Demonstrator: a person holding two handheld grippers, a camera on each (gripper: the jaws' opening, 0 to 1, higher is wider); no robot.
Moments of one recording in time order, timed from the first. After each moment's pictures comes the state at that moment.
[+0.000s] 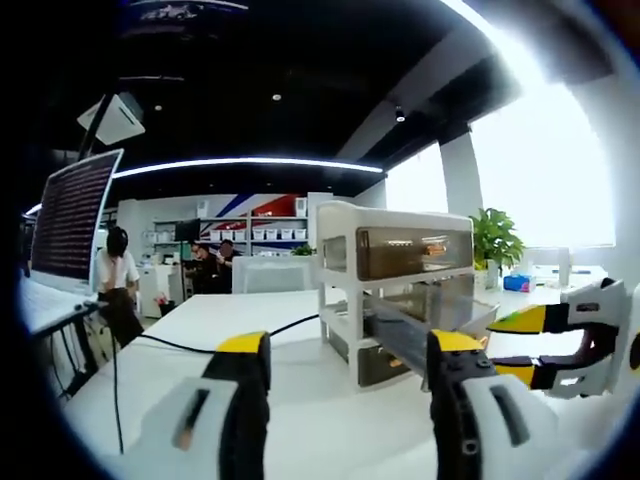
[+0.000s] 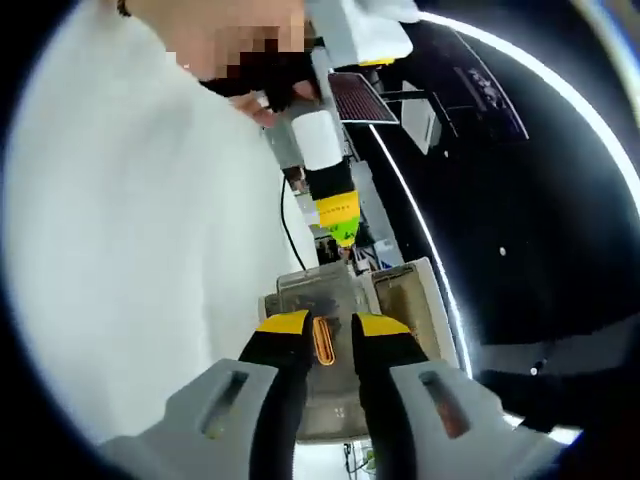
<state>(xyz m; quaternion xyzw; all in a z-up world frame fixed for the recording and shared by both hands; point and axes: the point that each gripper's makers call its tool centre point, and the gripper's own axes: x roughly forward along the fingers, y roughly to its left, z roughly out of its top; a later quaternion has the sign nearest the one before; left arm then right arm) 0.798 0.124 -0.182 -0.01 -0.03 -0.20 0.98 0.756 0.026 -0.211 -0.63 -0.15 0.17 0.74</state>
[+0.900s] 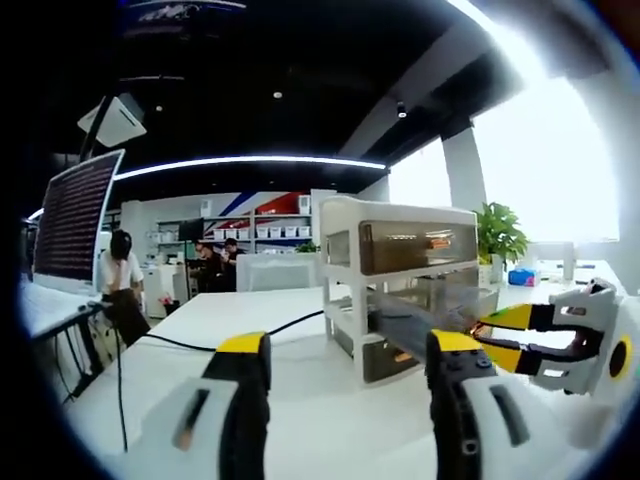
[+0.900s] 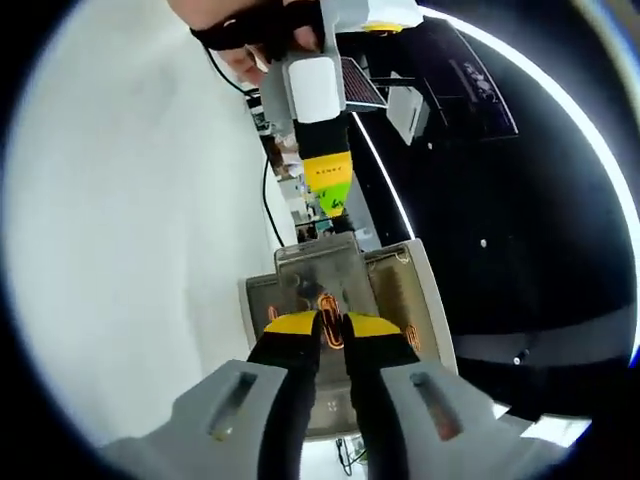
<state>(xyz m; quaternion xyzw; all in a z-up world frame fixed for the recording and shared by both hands) 0.800 0.128 -0.183 0.01 -0.03 -0.18 0.98 0.775 0.016 -0.205 -0.62 -0.16 0.13 0.76</state>
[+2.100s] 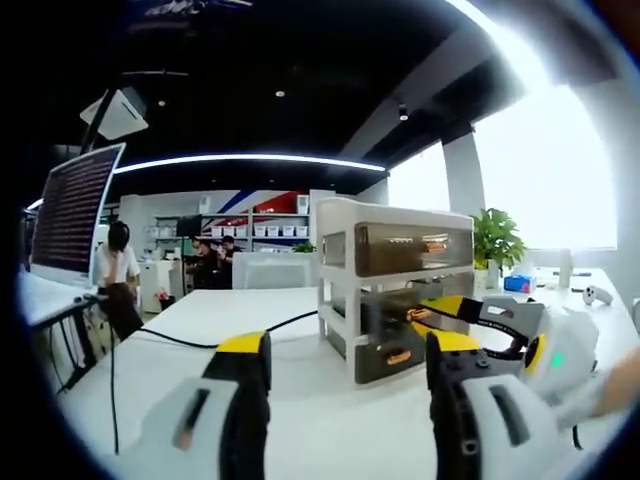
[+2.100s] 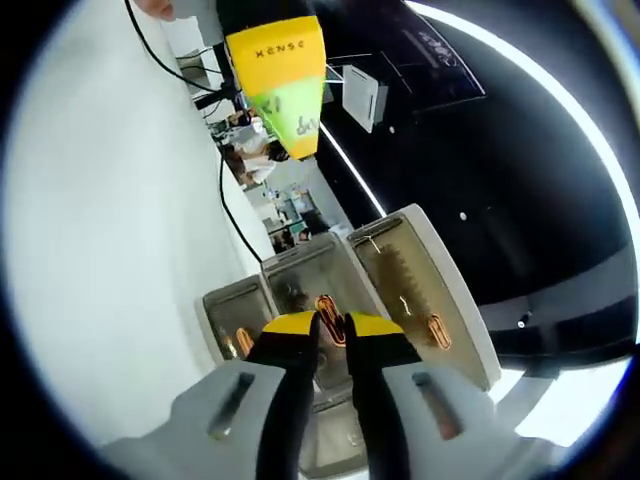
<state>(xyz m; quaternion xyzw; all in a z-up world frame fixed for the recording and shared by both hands) 0.800 0.124 -0.185 -0.01 -0.03 -0.20 0.98 0.846 0.021 -0.200 -0.54 -0.18 0.10 0.82</state>
